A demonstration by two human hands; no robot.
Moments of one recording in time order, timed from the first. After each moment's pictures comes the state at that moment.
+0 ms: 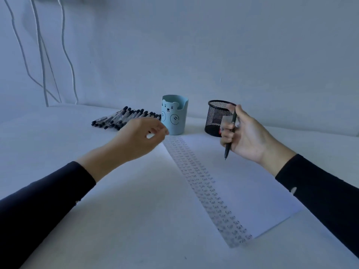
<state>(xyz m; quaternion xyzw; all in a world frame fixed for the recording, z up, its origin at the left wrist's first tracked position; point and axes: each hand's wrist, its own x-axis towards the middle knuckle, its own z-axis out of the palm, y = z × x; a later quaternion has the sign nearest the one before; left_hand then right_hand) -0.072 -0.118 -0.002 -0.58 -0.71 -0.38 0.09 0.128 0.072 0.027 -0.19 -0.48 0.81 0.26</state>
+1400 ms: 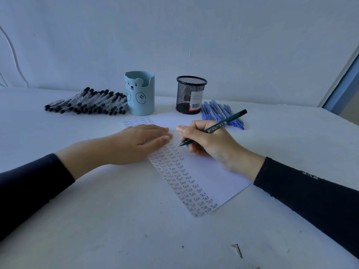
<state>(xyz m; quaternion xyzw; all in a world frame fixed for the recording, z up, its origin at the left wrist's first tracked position) -0.022 -0.089 -0.022 -0.69 -0.70 -0.16 -0.10 0.175 0.013 -0.004 -0.21 -0.76 0.57 0.23</state>
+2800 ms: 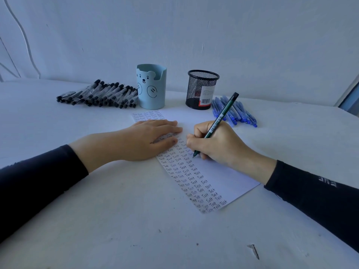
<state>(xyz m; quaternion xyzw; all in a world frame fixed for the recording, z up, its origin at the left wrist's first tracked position) -0.021 -0.095 -0.022 -0.69 -0.72 -0.10 -0.07 0.166 0.007 -0.014 -0.22 -0.84 0.44 0.23</state>
